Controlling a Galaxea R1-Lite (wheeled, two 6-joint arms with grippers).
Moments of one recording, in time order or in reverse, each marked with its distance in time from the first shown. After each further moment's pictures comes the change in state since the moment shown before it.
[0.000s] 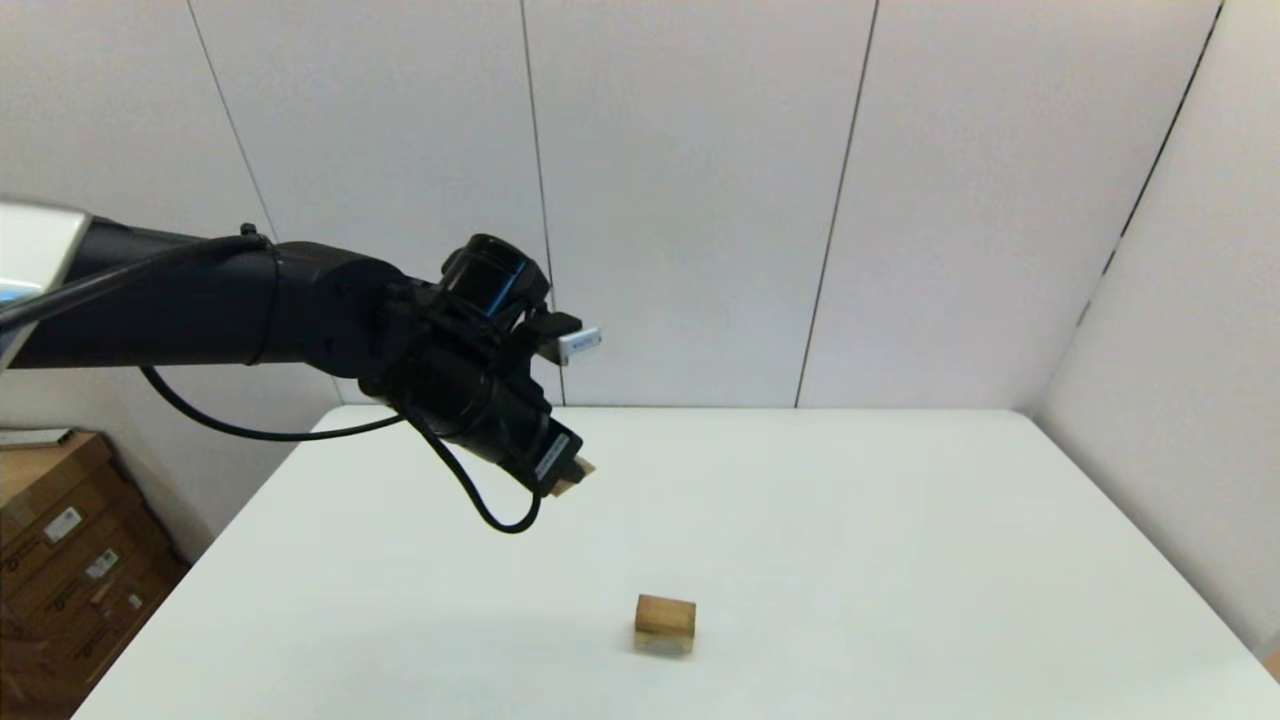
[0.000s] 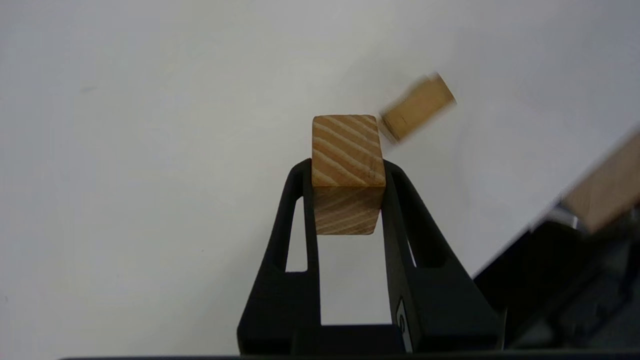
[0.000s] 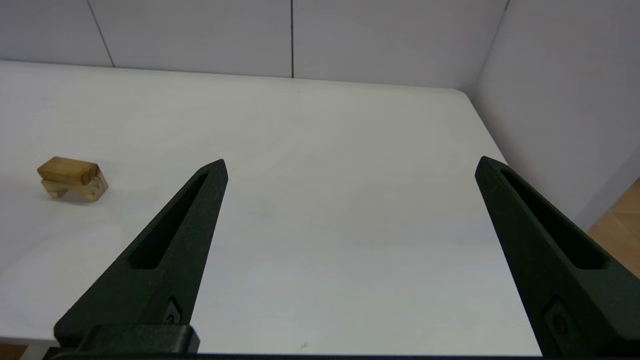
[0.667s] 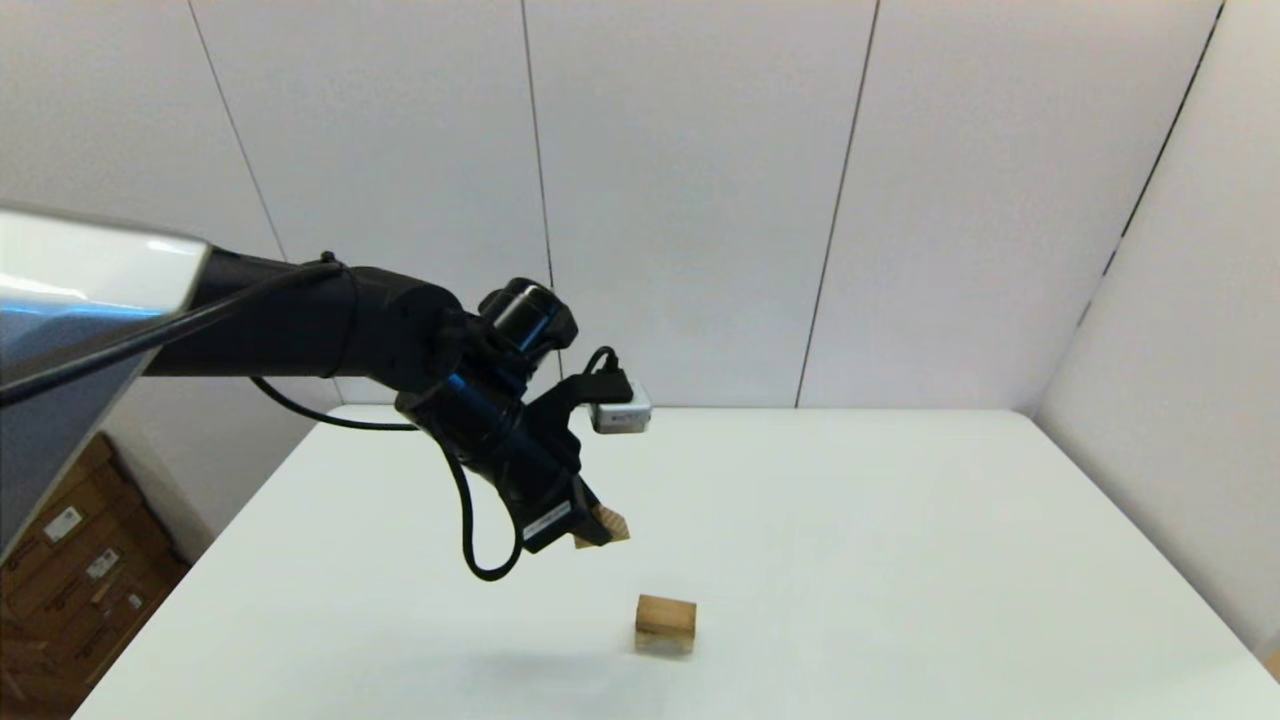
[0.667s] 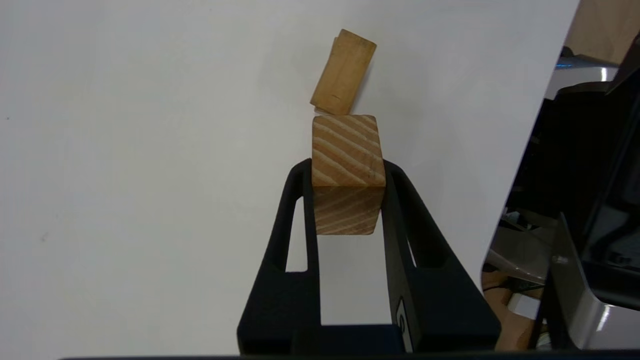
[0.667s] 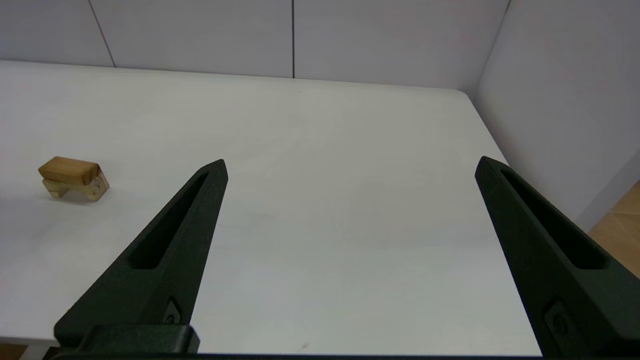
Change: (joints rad) left arm -0.019 0.100 -0.047 0.098 -0.203 0.480; right arm 0.000 0.000 0.000 0.000 0.000 0.000
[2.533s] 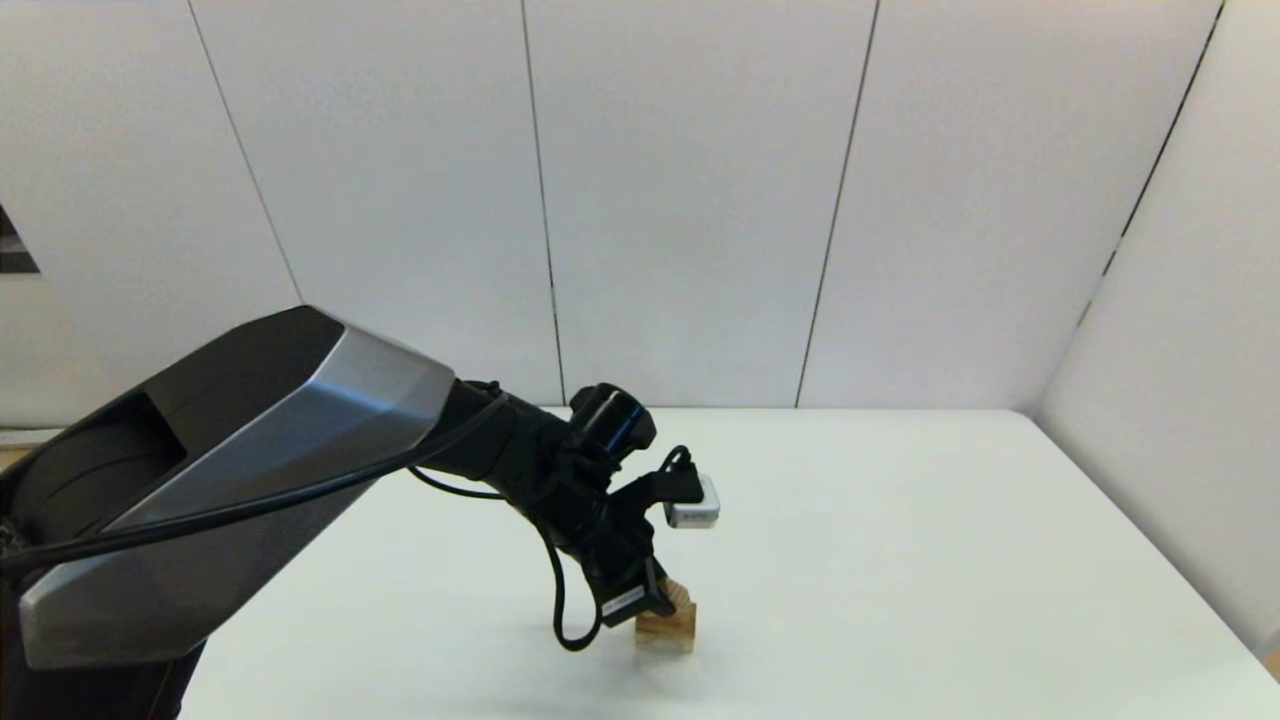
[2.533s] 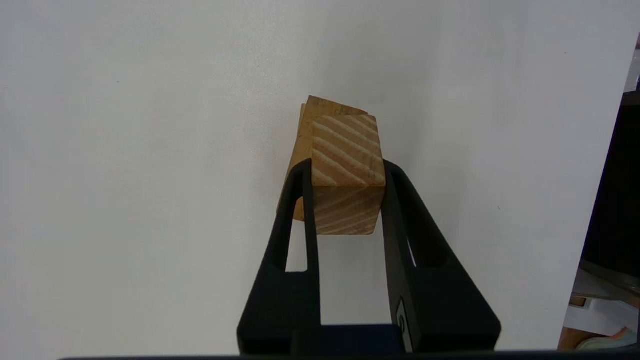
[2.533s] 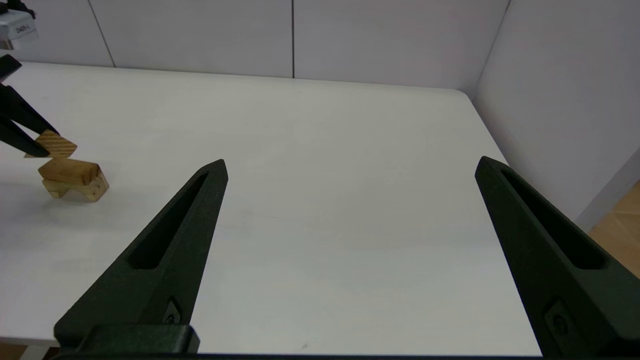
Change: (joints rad) left arm -0.105 0.230 0.094 -0.315 -0.035 0.017; right arm 0.000 0.000 0.000 0.000 0.000 0.000
